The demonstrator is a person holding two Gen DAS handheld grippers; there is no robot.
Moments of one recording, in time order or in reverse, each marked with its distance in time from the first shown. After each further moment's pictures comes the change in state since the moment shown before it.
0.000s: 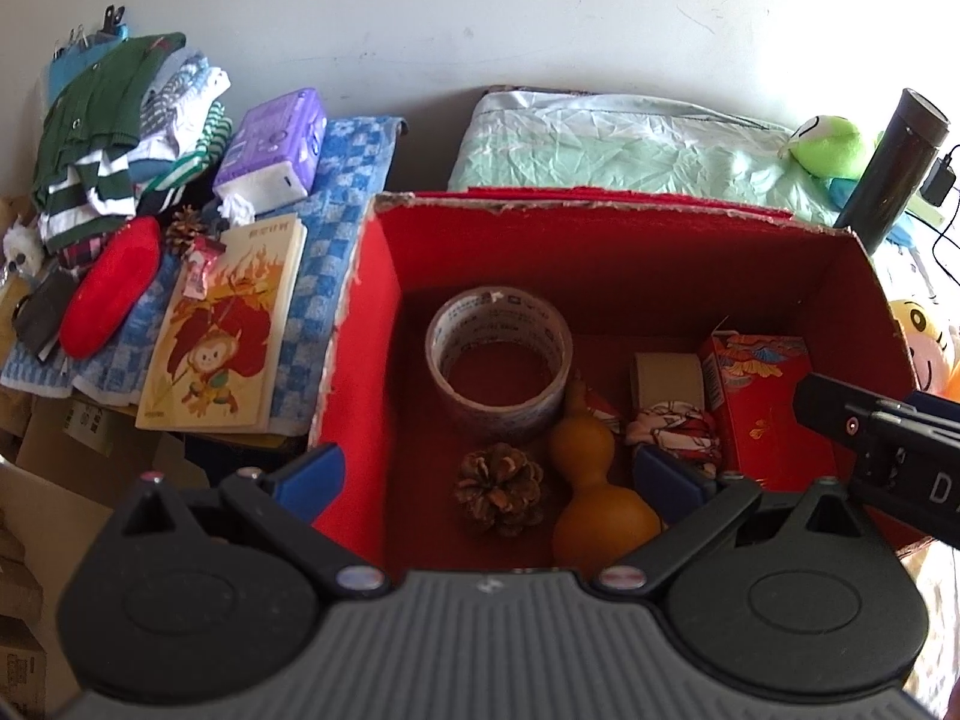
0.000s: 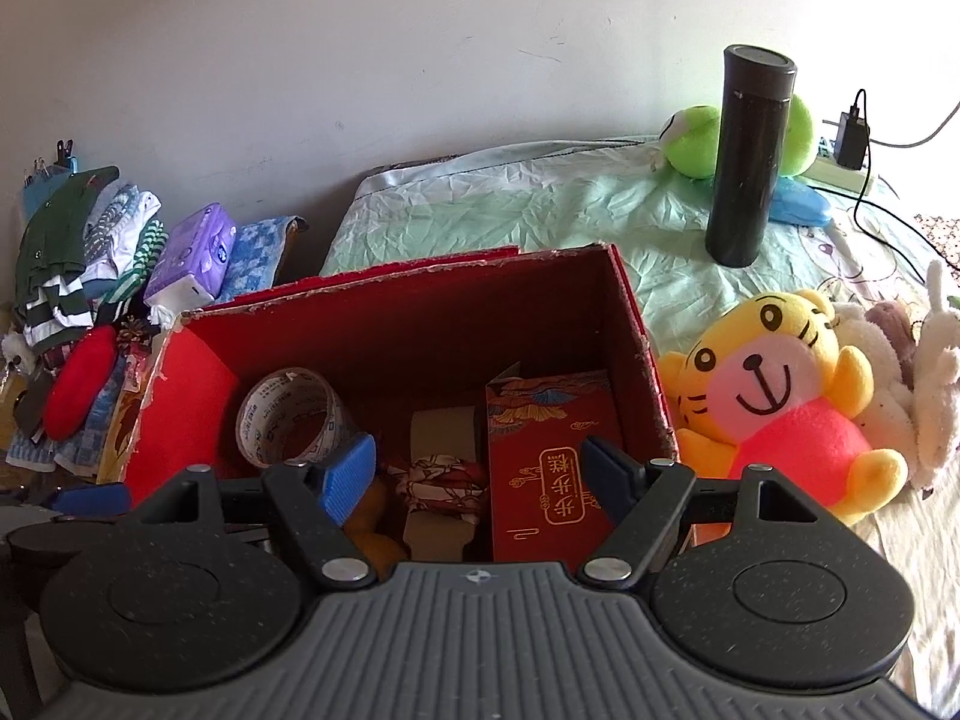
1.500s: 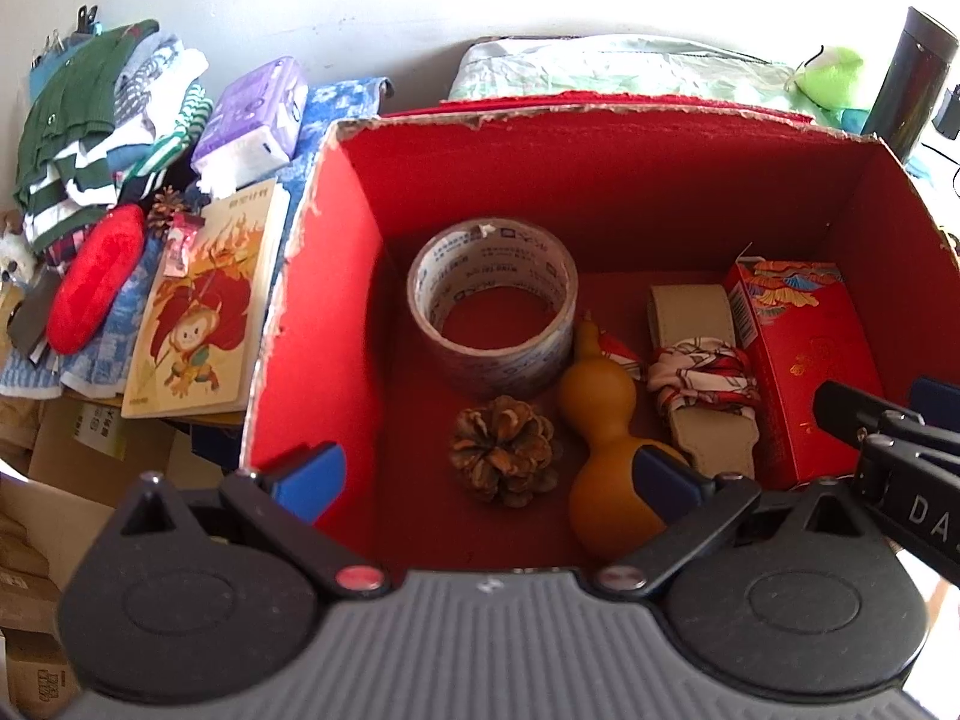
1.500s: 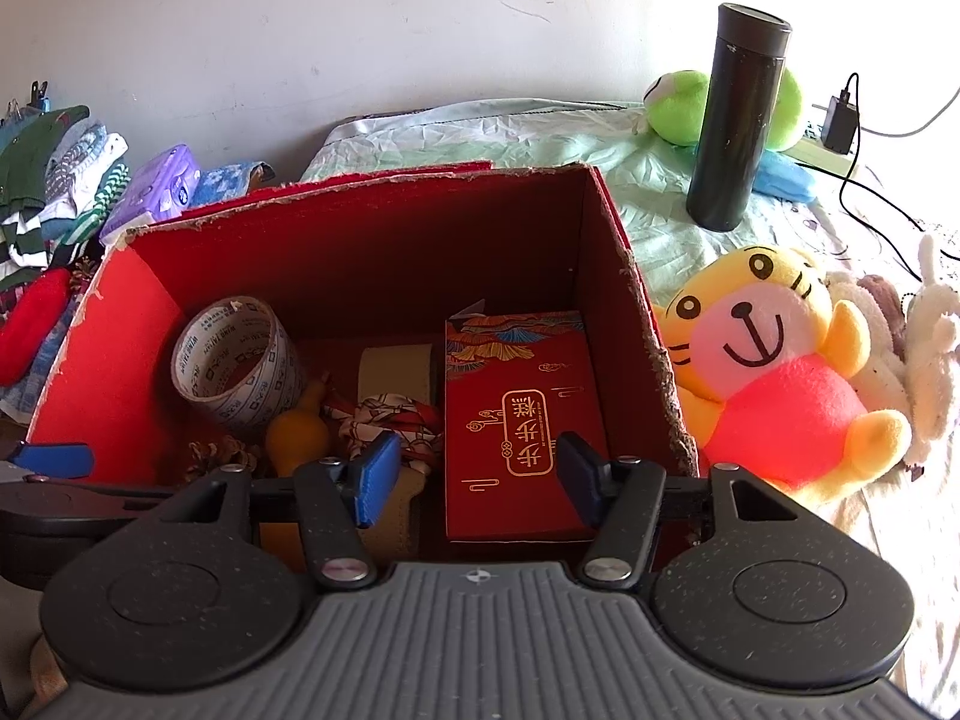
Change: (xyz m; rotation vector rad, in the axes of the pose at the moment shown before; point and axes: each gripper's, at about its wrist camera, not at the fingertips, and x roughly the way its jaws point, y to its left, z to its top) left arm 0.036 -0.010 -0.019 0.068 0.049 0.027; right arm 0.023 -0.003 -0.029 -0.056 0.023 -0.089
